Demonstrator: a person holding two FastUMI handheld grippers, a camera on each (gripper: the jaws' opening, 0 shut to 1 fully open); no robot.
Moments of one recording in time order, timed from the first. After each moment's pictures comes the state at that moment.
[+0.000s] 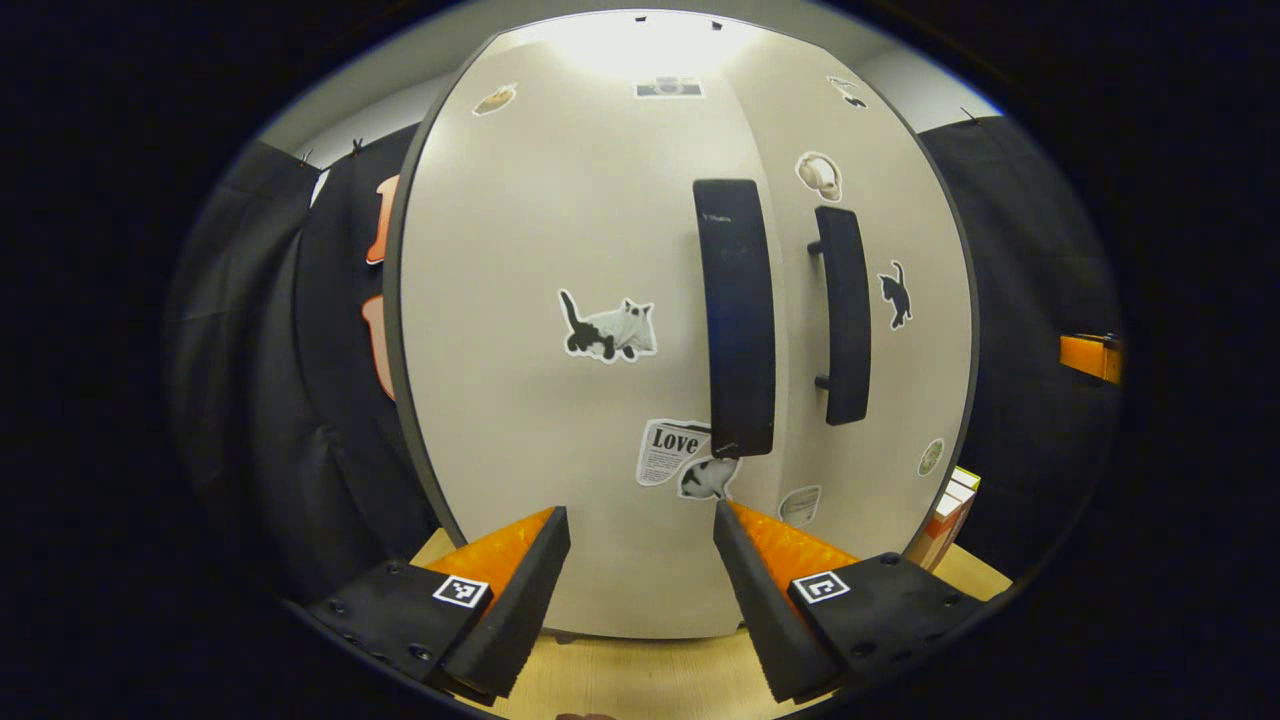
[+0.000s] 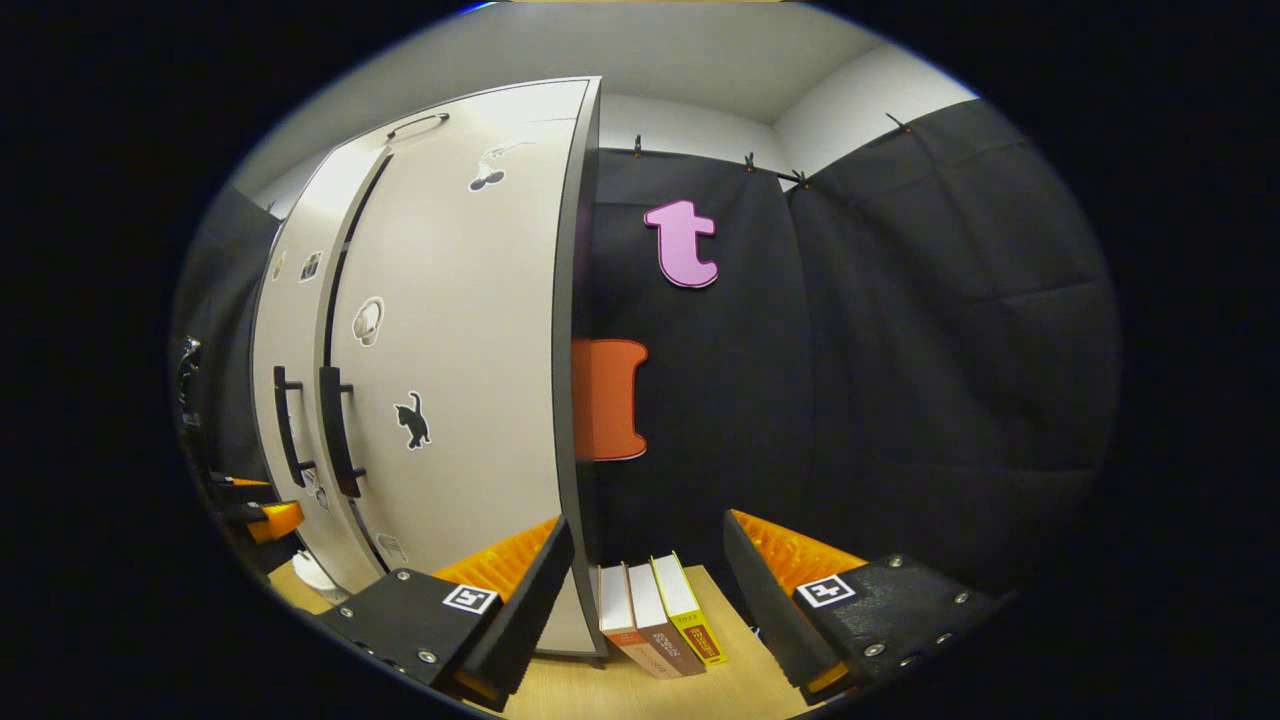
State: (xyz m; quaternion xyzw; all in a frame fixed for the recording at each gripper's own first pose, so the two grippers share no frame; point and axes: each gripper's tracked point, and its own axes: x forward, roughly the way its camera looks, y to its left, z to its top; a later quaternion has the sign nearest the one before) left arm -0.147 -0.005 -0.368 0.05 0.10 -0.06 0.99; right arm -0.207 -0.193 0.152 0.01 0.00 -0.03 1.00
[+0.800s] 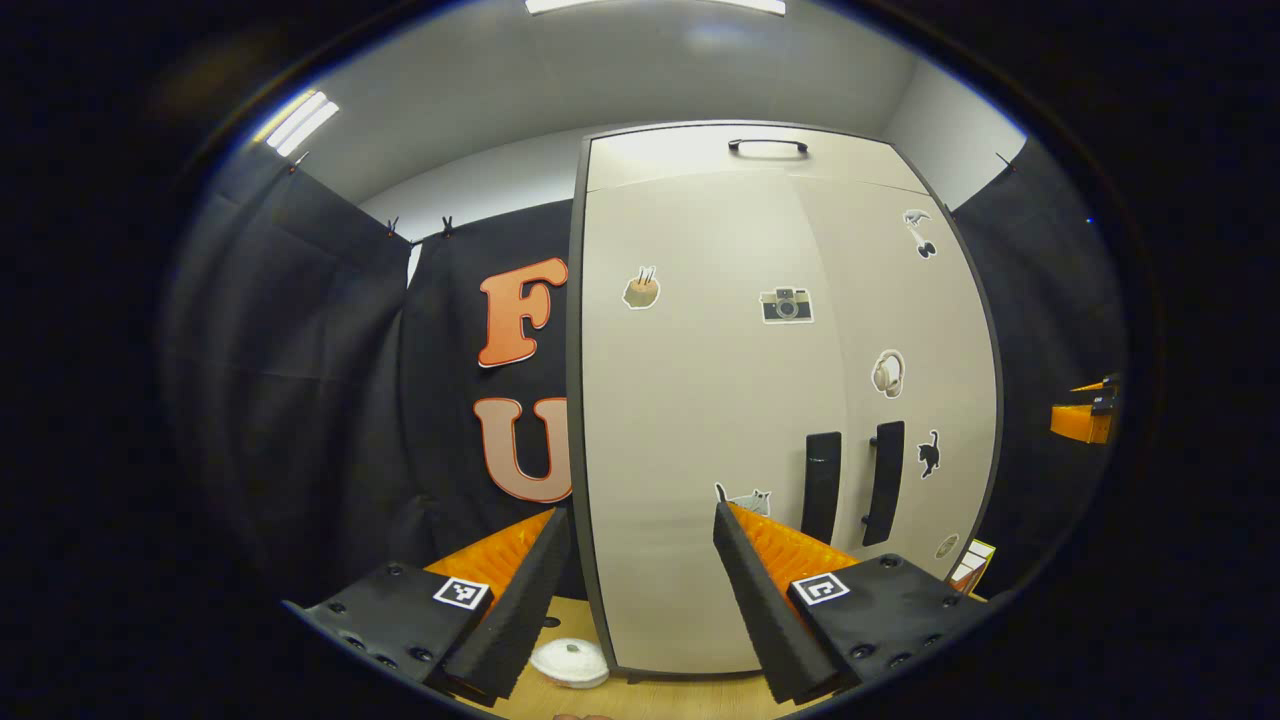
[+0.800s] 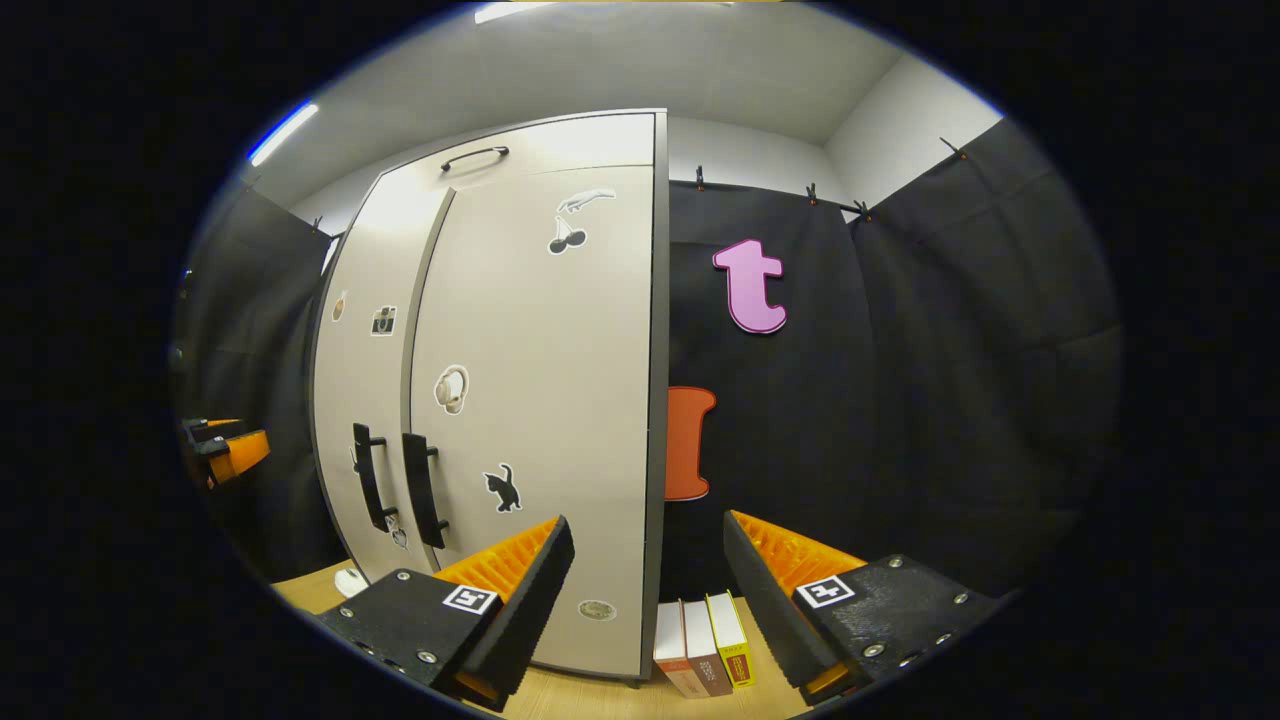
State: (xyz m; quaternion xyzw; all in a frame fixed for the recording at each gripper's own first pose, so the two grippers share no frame) left arm -0.207 0.070 -0.231 0.04 -0.03 0.05 1.00; right arm -0.216 -0.138 0.215 0.00 -0.04 0.06 1.00
